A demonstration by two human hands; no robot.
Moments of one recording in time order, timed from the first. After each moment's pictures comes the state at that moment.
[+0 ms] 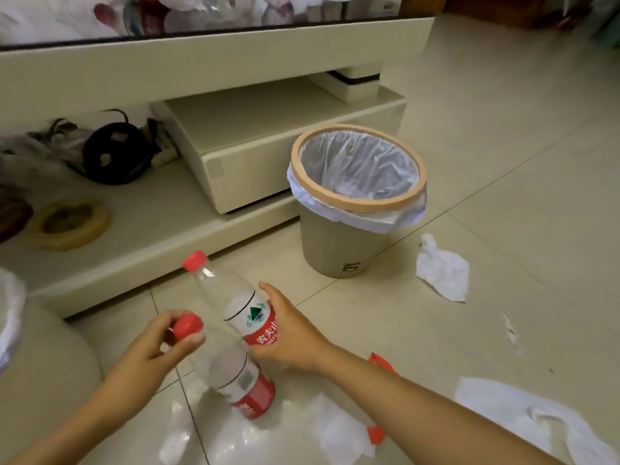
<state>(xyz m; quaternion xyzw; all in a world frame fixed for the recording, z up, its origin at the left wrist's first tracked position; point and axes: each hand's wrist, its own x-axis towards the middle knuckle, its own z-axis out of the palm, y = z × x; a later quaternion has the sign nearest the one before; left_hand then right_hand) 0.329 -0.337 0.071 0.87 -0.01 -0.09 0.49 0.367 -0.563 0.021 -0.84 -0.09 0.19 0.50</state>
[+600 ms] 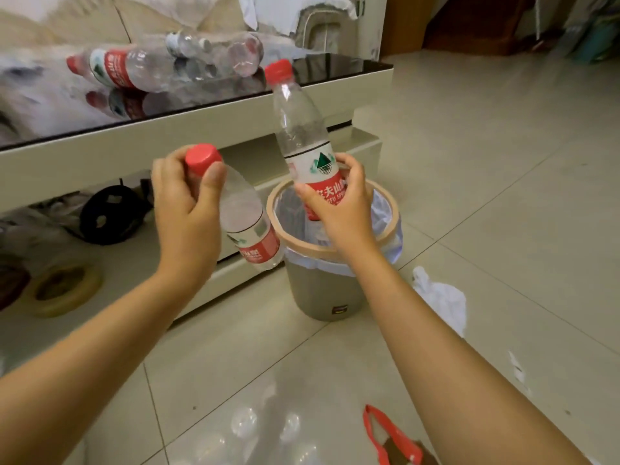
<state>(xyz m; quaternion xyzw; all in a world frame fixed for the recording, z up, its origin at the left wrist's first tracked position) 0.460 -0.484 0.232 0.79 -0.09 0.33 0.51 0.482 -0.663 0.197 -0.75 -0.01 -0.28 0.61</state>
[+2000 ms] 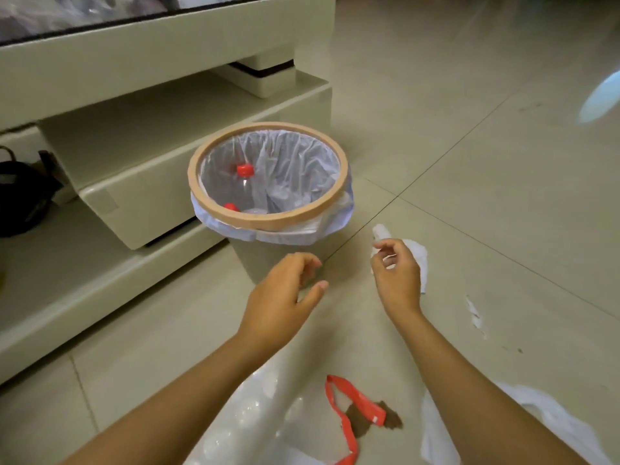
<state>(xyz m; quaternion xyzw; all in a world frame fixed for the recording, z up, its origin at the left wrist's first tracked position) 0.421 -0.598 0.076 0.89 -0.26 -0.03 0.37 0.411 -0.798 0.018 -0.77 0.26 -0.27 0.52</state>
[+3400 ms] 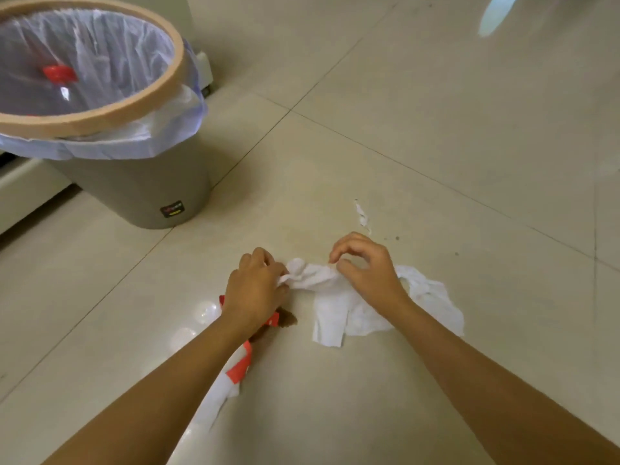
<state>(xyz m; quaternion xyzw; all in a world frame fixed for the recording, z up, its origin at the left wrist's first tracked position) 0.323 -0.695 -0.031 0.92 -0.32 -0.16 0.19 0.229 -0.872 -0.006 -0.81 0.17 -0.15 0.54</state>
